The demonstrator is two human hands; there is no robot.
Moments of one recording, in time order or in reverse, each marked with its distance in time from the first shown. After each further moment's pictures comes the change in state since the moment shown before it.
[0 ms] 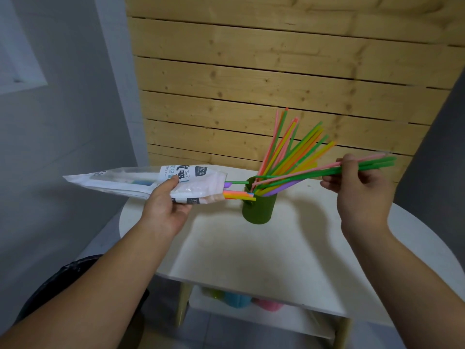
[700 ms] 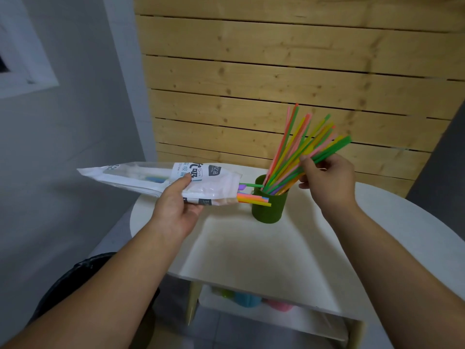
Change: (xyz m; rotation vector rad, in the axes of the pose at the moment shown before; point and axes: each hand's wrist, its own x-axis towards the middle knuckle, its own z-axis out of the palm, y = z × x) left_hand -0.012 -0.001 0.005 0.040 -0.042 0.003; right_hand 0.012 0.024 0.053 -0.250 -0.255 -0.051
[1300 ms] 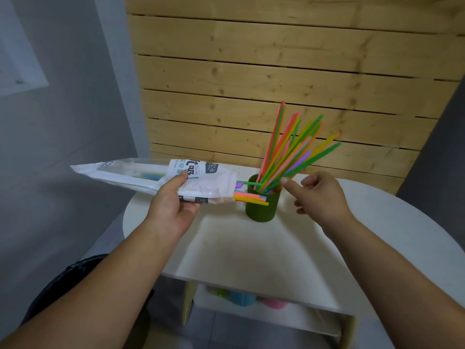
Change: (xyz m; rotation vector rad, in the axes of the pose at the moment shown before) left_hand -0.003 -0.003 0.003 0.017 -0.060 0.026; right_hand -0.025 0.002 -0.016 -0.193 -0.183 0.243
